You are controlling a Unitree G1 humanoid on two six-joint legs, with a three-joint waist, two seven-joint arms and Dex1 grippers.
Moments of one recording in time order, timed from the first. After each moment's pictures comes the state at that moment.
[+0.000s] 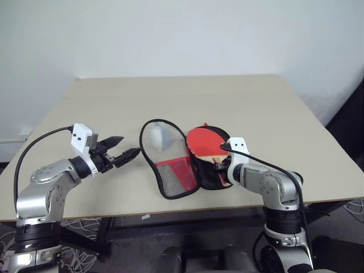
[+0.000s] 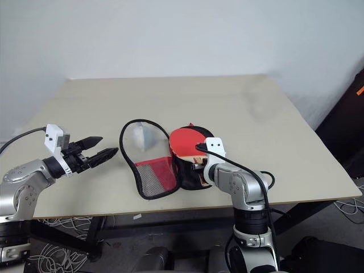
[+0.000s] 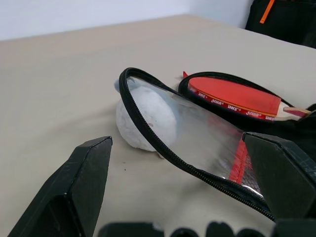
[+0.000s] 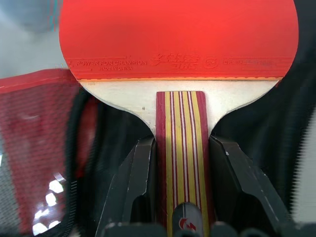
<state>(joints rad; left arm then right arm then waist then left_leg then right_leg) -0.21 0.71 0.29 0.00 -0.53 0.52 -0.87 -0.46 0.04 -0.03 -0.24 0.27 1.37 0.04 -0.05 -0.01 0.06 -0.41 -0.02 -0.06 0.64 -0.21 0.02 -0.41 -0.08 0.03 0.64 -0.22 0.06</state>
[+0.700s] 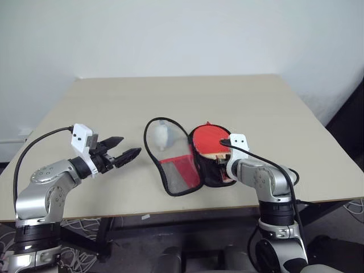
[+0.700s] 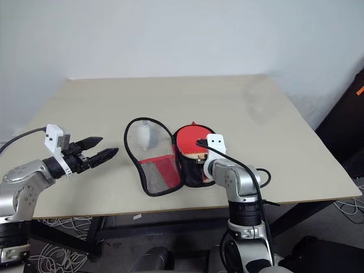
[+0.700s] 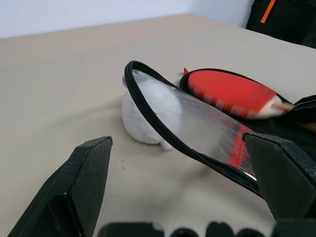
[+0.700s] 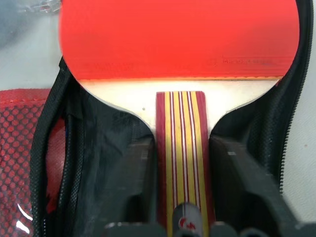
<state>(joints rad) -0.20 0.71 0.30 -0.01 -0.54 0.54 -0.86 -0.51 0.08 -0.05 -0.15 0.20 1.35 -0.02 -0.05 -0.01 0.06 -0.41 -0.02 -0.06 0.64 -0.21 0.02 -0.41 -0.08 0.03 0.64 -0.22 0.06</state>
